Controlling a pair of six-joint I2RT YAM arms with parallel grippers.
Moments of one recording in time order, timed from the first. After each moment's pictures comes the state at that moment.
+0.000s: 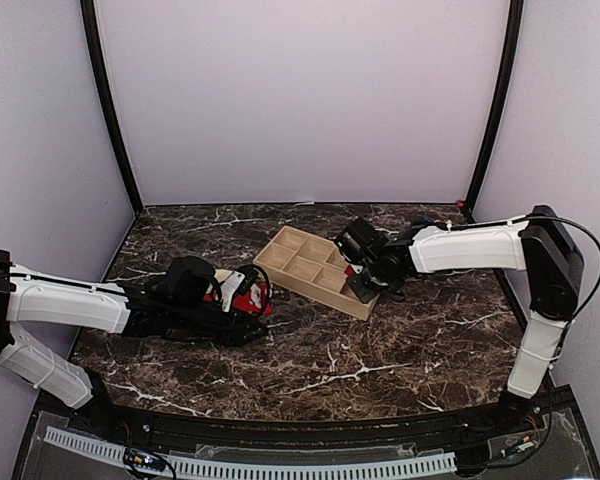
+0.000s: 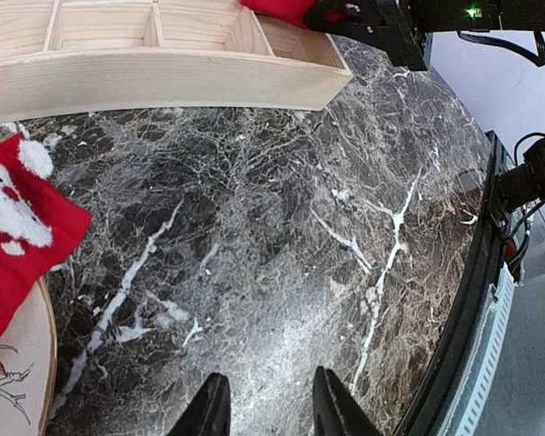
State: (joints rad) left arm -0.85 1.35 0.62 0.04 0.27 -0.37; right arm 0.84 1.82 1.24 -0.54 0.48 0.11
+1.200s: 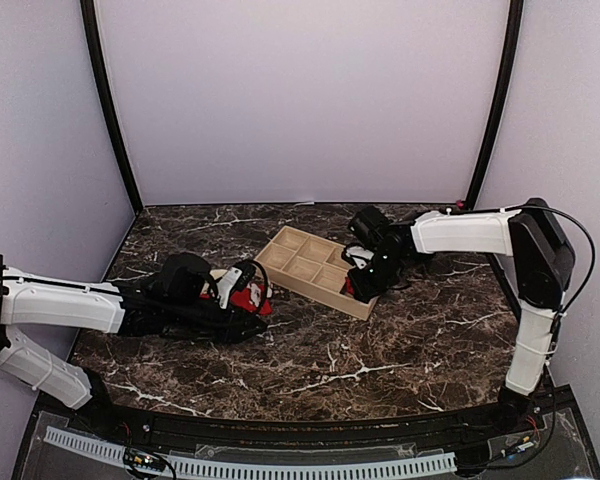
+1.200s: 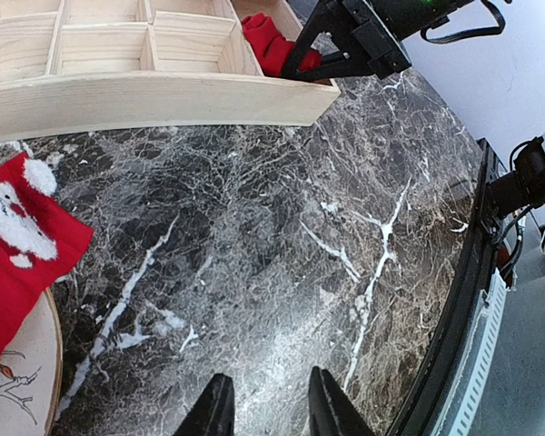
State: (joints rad) left arm -0.85 1.32 0.62 0.04 0.27 -0.37; right arm 0.71 1.90 1.36 -0.70 -0.02 0.23
